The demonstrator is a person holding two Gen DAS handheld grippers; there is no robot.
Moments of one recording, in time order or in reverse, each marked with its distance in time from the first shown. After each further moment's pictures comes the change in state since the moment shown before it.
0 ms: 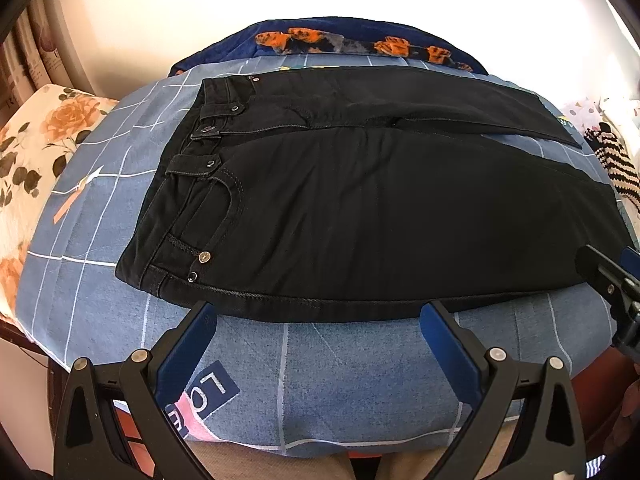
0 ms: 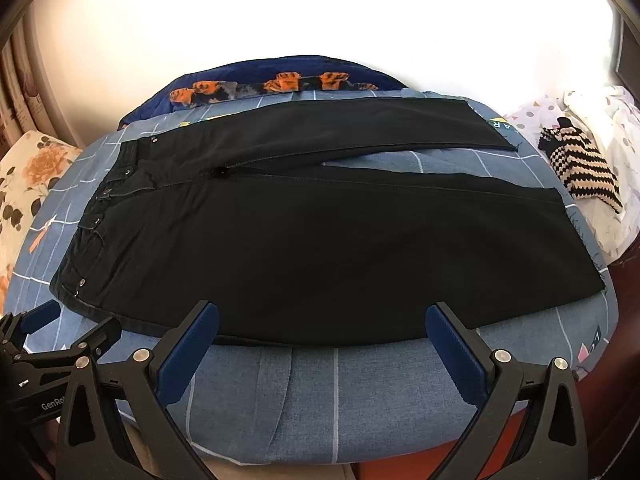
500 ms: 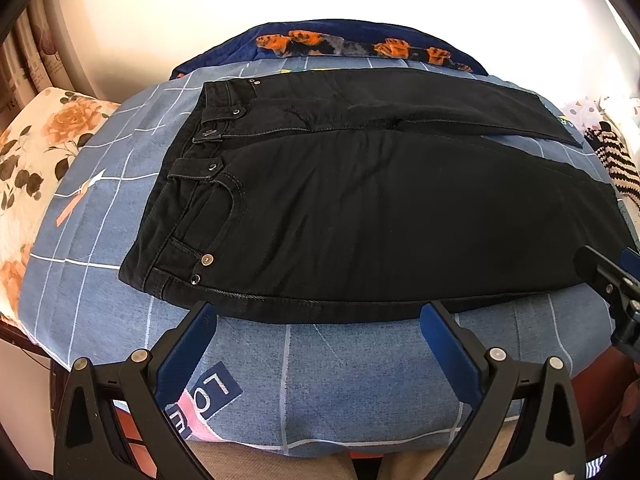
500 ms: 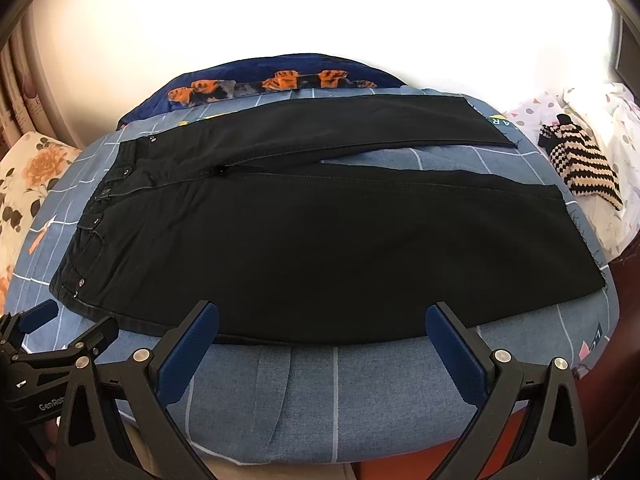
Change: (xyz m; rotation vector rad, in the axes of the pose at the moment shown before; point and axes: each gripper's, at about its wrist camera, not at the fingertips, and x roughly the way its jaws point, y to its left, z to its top) left arm -0.004 -0.001 0.002 0.004 -0.007 0.008; right arm 0.002 -0.001 -0.002 0.010 0.002 0.000
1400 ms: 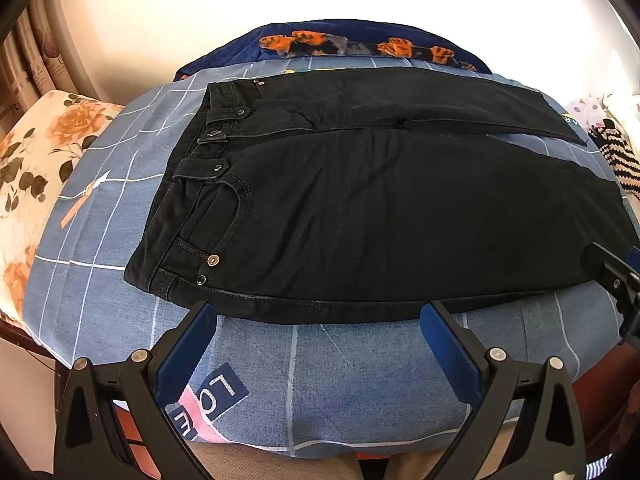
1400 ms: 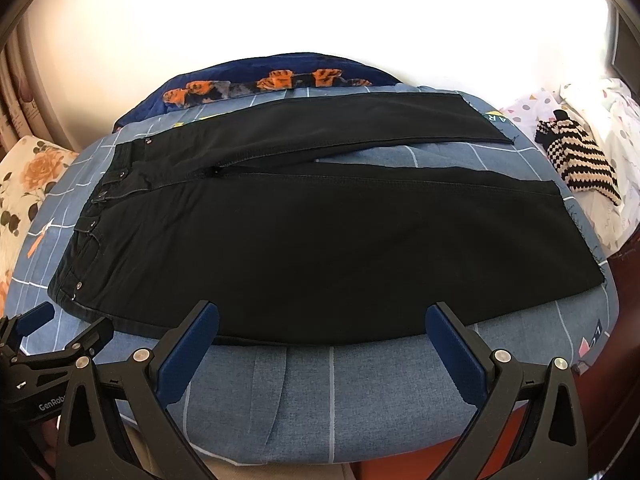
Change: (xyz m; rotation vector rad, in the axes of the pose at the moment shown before) left arm 0.001 0.001 0.000 0.000 -0.001 0.020; right arm 0.000 -0.003 0.002 0.013 0.008 -0.003
